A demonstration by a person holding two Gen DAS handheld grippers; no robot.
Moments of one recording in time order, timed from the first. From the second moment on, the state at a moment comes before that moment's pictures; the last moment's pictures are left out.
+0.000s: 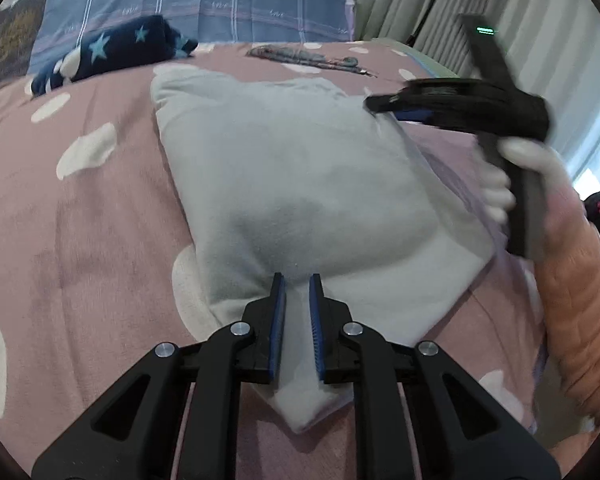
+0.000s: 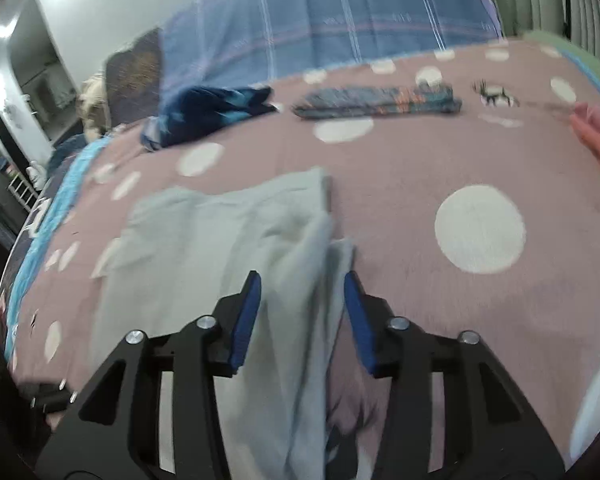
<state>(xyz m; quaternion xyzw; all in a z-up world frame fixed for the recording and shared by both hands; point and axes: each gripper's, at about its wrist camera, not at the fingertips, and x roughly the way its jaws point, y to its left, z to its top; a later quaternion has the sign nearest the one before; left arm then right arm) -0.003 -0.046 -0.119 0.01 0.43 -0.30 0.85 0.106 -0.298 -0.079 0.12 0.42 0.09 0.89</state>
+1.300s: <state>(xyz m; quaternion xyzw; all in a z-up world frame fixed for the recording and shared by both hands) -0.001 -0.029 -0.124 -0.05 0.42 -0.35 0.84 0.228 -0.089 -0.101 -0.06 0.47 0.20 0.85</state>
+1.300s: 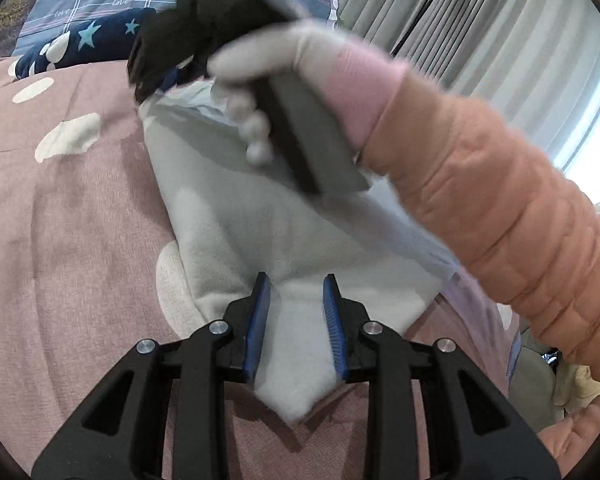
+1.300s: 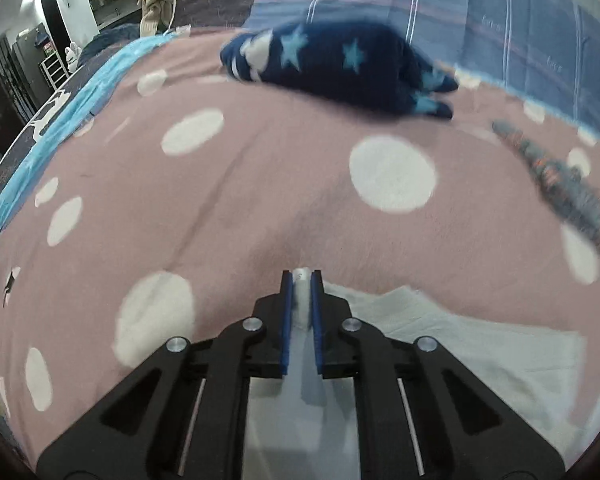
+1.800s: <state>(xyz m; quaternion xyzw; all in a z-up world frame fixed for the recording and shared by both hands) -0.012 -0.046 -0.118 0.00 0.41 -0.35 0.84 0.065 -0.225 -0.043 0.08 0.41 0.19 0.89</state>
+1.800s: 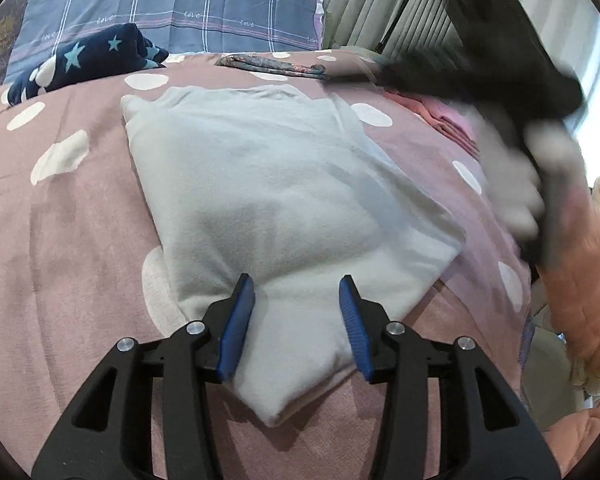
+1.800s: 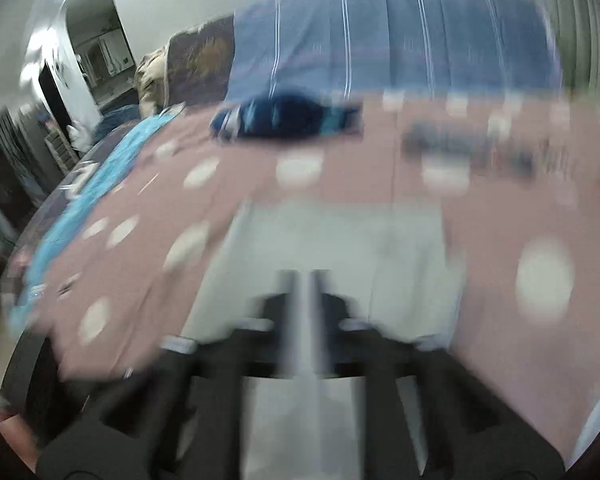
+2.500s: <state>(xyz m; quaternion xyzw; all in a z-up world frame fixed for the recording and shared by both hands) -0.003 -0.028 -0.079 0.05 0.40 -0.22 0.89 -0.011 -0.259 -0.114 0.13 0.42 0.16 0.89</state>
